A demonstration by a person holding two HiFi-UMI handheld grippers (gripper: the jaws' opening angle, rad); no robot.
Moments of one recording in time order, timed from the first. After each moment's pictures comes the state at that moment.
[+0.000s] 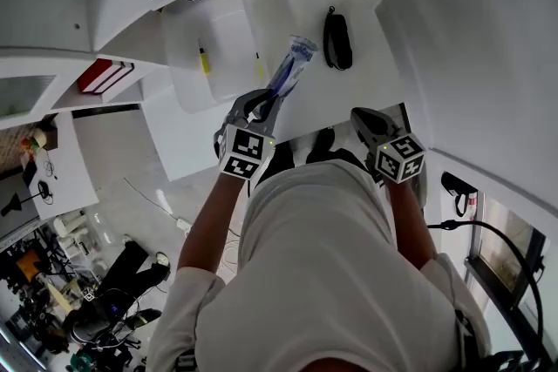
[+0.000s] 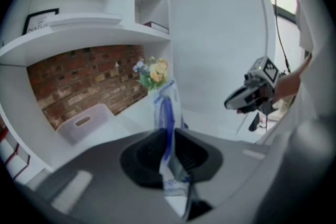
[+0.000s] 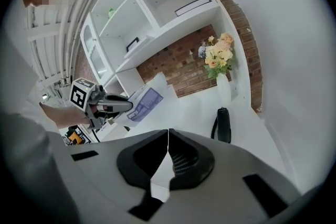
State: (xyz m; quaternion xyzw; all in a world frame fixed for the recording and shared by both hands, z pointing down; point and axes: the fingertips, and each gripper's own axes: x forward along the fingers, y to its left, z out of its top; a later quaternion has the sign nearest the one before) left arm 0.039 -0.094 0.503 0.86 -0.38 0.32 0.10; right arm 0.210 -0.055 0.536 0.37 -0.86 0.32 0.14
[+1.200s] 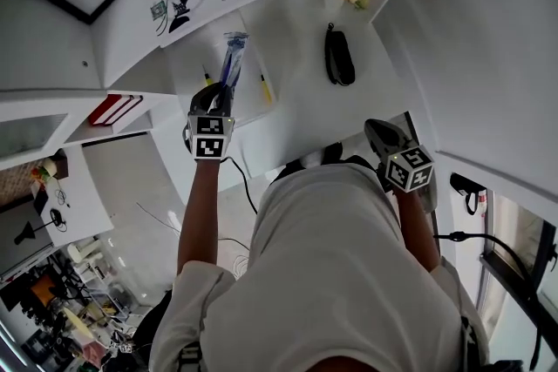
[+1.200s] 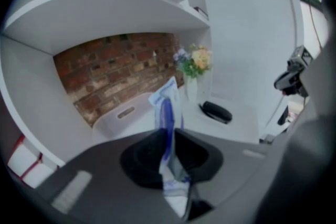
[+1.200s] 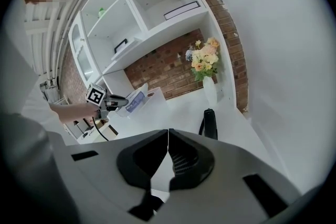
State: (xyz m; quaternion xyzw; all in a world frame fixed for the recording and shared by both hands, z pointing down) left arm -0.103 -0.198 0.525 0.79 -0.48 0.36 0.09; right arm 0.229 -0.071 0.540 0.43 -0.83 0.32 0.14
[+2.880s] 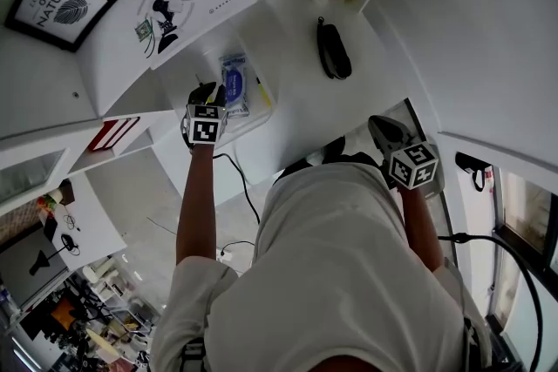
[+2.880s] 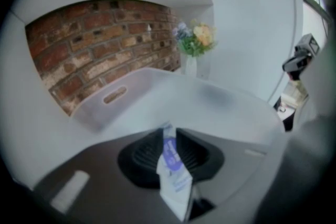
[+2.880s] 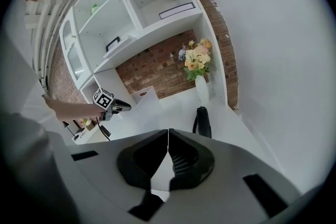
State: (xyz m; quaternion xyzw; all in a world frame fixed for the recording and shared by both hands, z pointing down) left arm -0.124 -0.239 0.599 0.80 -0.42 0.41 0.12; right arm 0.231 -0.065 0.543 0.47 -0.80 0.33 0.15
